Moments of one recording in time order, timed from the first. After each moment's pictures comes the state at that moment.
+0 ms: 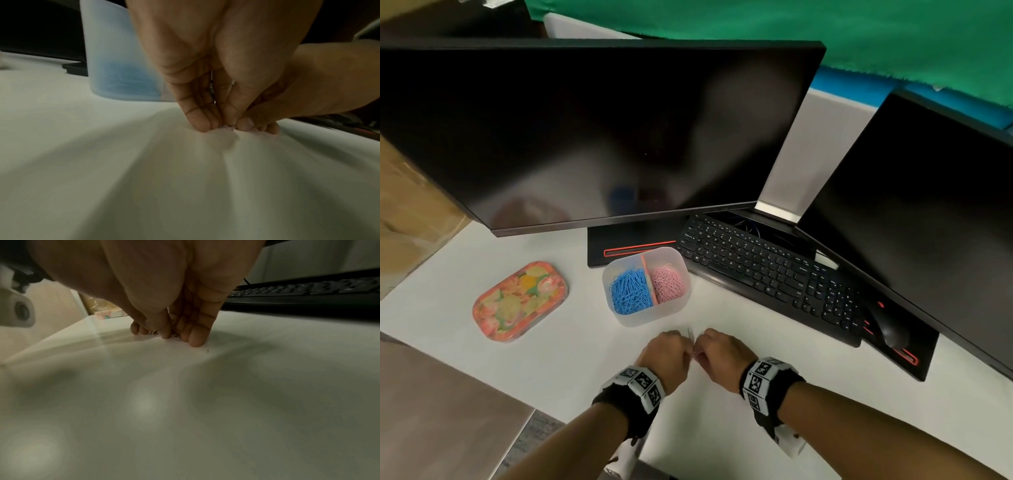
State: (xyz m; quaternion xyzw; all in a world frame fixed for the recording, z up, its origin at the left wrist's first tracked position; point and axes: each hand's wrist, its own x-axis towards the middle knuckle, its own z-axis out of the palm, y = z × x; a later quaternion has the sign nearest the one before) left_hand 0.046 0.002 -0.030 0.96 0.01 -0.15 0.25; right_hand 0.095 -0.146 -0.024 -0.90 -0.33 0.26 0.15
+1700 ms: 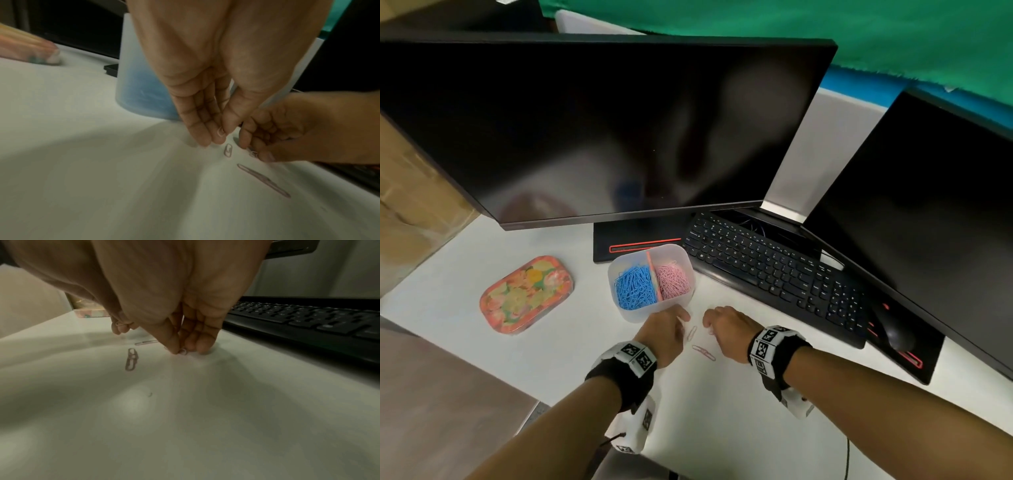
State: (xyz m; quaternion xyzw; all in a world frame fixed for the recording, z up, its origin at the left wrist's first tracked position) left_hand 0.068 0.021 -0.014 0.92 0.10 -0.14 0.36; right_hand 0.135 -0.144 -0.015 -0.89 -0.34 0.29 0.08
